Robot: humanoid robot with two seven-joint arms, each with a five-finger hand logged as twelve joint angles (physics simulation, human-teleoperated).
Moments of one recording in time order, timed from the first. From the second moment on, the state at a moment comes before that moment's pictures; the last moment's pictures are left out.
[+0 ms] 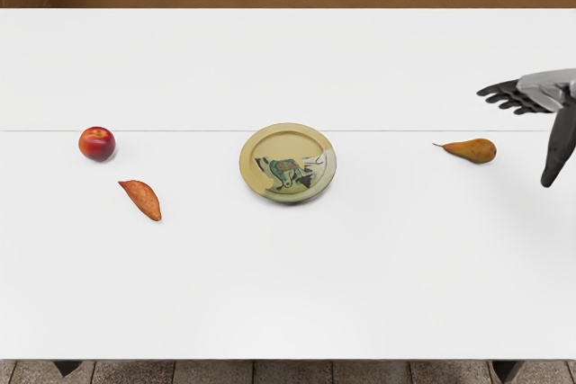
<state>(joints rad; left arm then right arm) -0.07 0.00 -0.08 -0.15 -0.06 -0.02 0.18 1.11 -1.04 0.44 1.38 -0.71 0.60 -0.48</state>
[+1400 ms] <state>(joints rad) -0.07 0.00 -0.08 -0.15 -0.06 -0.02 0.18 1.05 -0.64 0.16 1.24 -1.19 0.04 -0.61</state>
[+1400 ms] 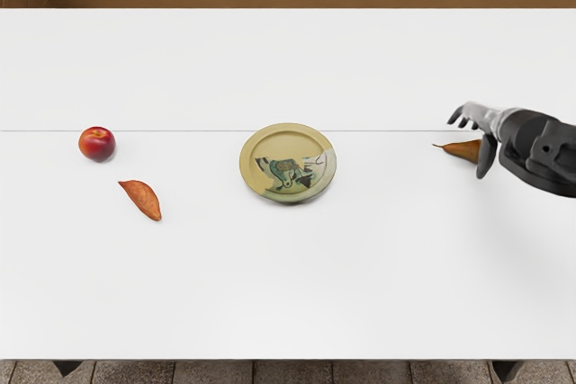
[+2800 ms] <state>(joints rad) -0.07 0.00 -0.08 -0.15 -0.06 -0.02 0.18 0.99 -0.58 0.17 1.18 -1.23 -0.12 -0.61</state>
